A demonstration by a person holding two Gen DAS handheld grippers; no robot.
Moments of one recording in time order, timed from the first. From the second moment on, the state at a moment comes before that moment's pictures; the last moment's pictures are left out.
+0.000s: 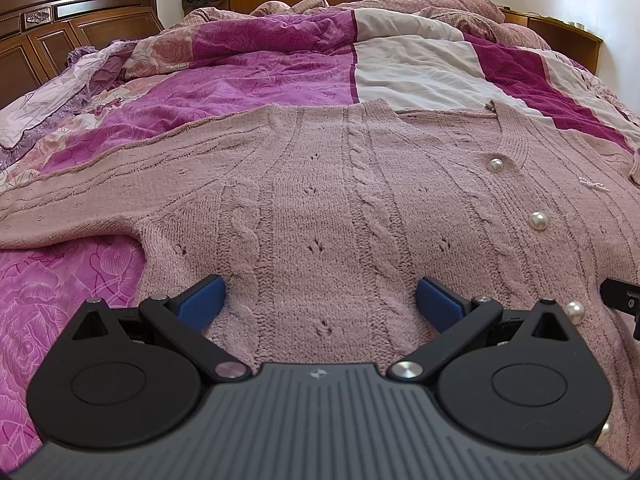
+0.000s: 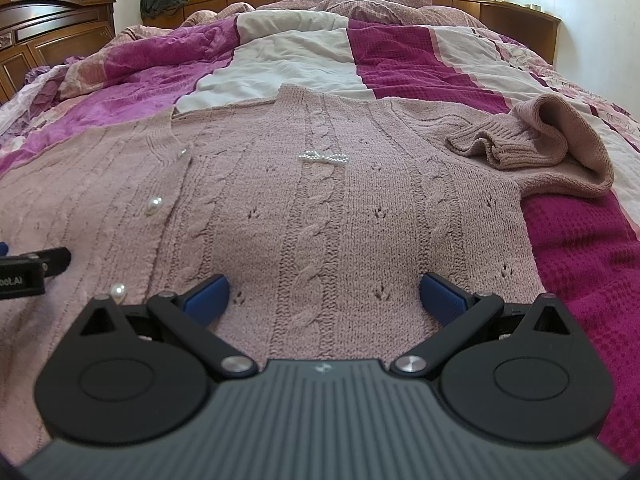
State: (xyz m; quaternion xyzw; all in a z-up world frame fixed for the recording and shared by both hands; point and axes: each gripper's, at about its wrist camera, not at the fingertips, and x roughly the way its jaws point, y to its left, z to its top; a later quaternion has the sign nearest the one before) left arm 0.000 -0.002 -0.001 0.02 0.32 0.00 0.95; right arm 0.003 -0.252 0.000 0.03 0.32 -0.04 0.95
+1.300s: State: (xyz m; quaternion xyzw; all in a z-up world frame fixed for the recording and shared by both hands) left arm 0.006 -0.004 0.003 0.02 0.35 0.01 0.94; right arm 0.004 -0.253 0.000 0.03 0.32 -0.04 0.95
